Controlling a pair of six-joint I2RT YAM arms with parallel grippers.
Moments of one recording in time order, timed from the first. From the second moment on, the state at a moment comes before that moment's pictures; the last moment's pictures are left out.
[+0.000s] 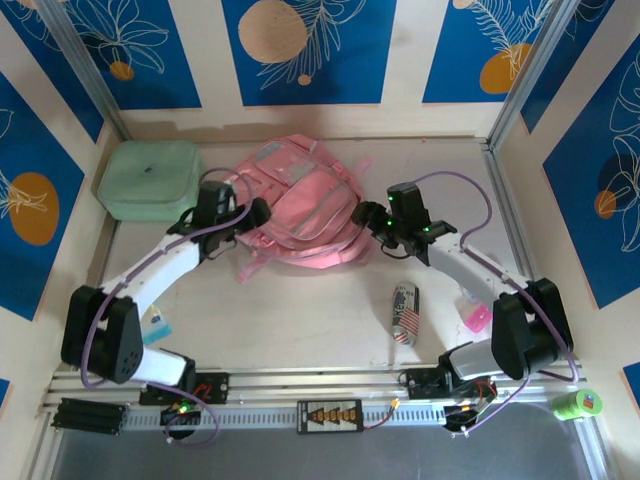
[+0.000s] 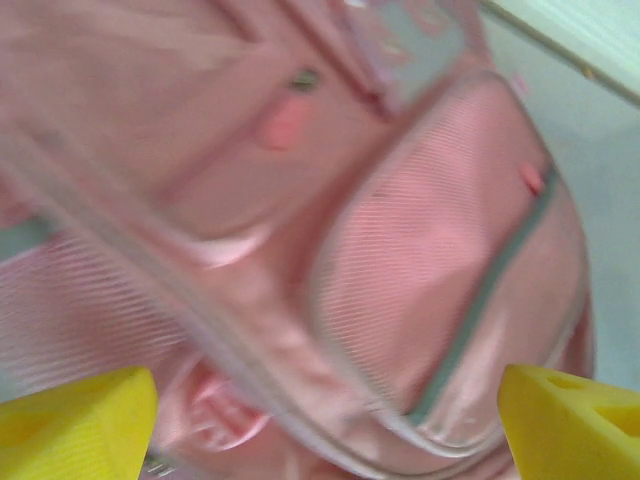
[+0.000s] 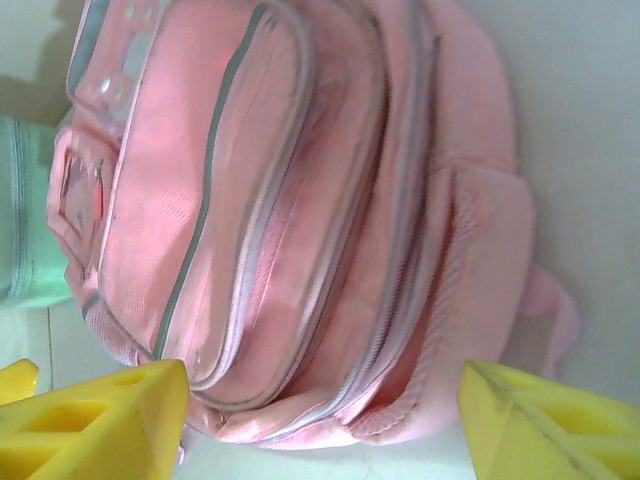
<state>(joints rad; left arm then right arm) -0.31 1.38 0.89 -0.22 0.09 -0.71 0.41 1.40 0.92 -0.26 -0.15 0.89</state>
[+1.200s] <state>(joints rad) -0.11 1.71 0.77 0.17 0.34 -0.98 0.51 1.65 1.02 -0.33 -0.22 0.93</state>
